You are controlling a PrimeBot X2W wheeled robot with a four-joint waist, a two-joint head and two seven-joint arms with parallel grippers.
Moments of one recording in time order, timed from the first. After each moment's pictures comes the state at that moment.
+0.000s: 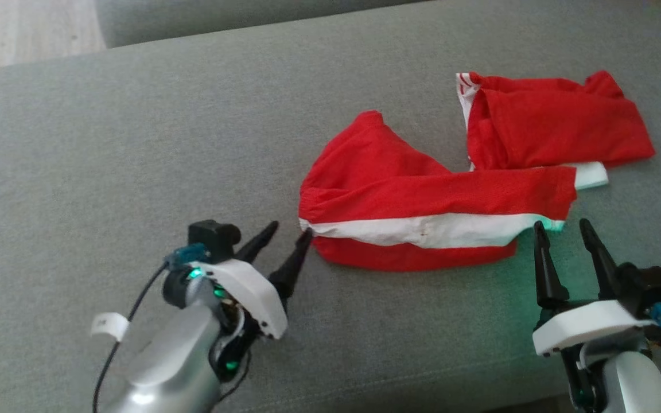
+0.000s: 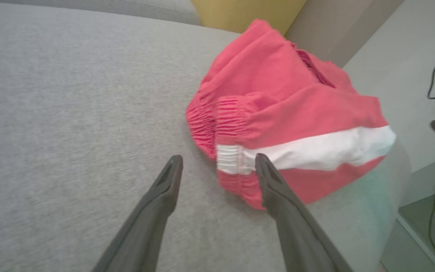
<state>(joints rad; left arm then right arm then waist) -0.44 0.11 -0.68 0.65 -0.66 -0.13 -0.16 -0.05 -0.04 -0.04 0.21 0.10 0.13 -0.12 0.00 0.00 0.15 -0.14</state>
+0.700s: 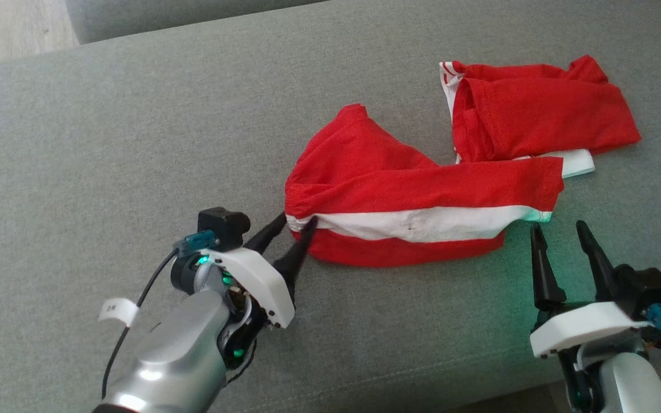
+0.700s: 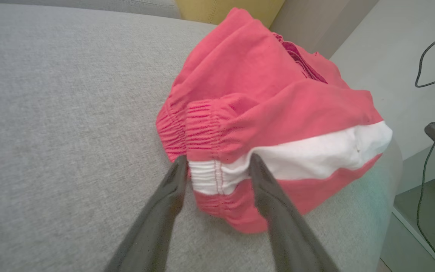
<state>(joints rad) -0.54 0.12 -0.83 0.74 -0.75 -0.13 -0.22 -0.05 -0.04 -0.03 0.23 0.11 0.13 -0.13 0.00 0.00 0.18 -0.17</state>
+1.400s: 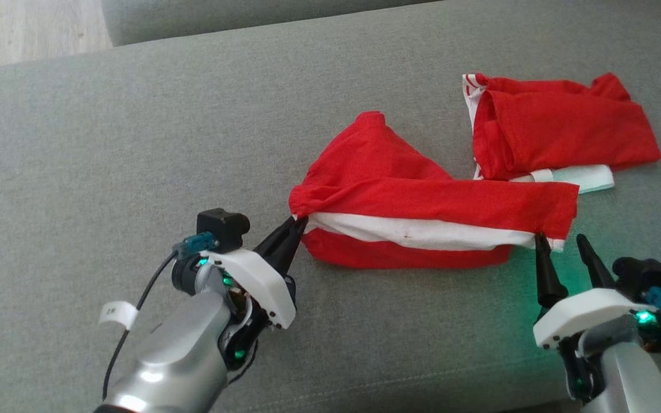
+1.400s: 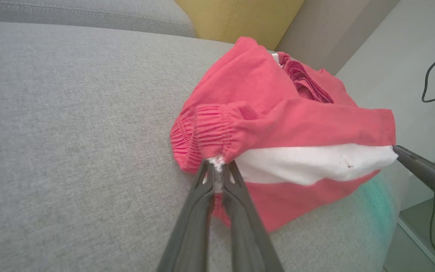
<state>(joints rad) -0.54 0.12 -0.83 0.74 -0.77 -0.13 -0.25 -0.14 -0.04 -0.08 0.43 0.18 0.13 -0.06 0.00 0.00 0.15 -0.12</state>
